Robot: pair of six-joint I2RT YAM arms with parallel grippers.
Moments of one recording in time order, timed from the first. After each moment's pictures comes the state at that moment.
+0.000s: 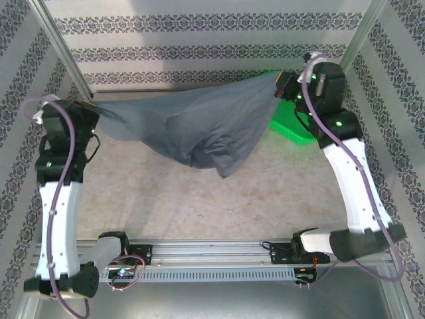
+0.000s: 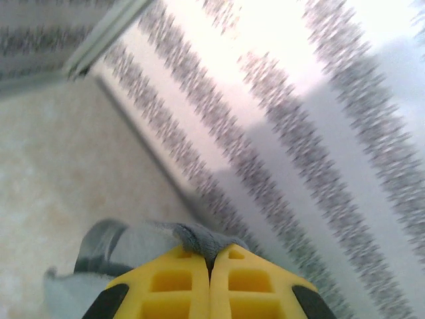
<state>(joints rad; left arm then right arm) 0.11 0.97 1.43 -0.69 -0.13 -0.97 0.21 1.27 1.65 -0.58 -0.06 0.49</state>
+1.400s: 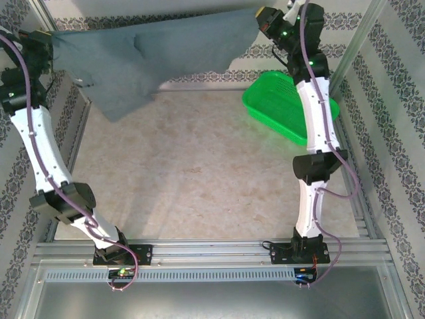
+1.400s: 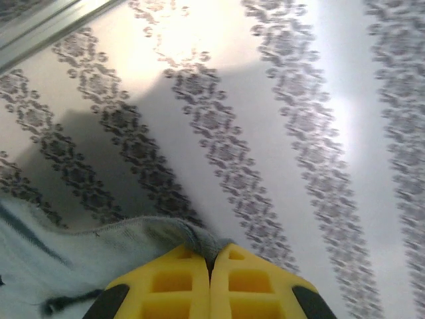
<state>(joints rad) 0.49 1.65 2.14 -0.52 0.40 -1.12 0.14 2.11 2.62 -0.47 -0.39 0.83</state>
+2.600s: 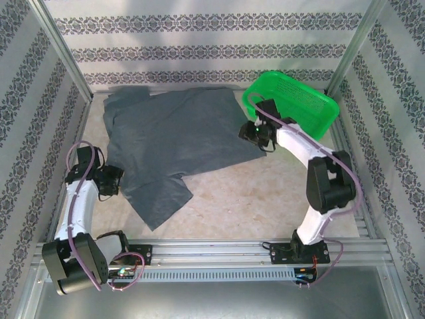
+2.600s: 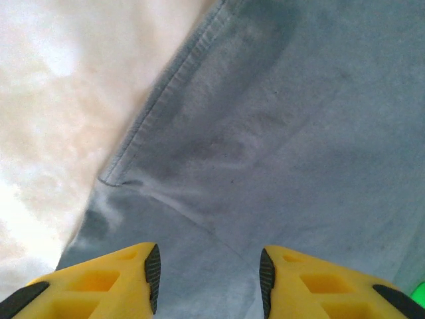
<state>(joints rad) 0.31 1.08 0.73 -0.78 0.24 -1.06 0.27 1.82 1.37 -0.51 -0.20 0.64</state>
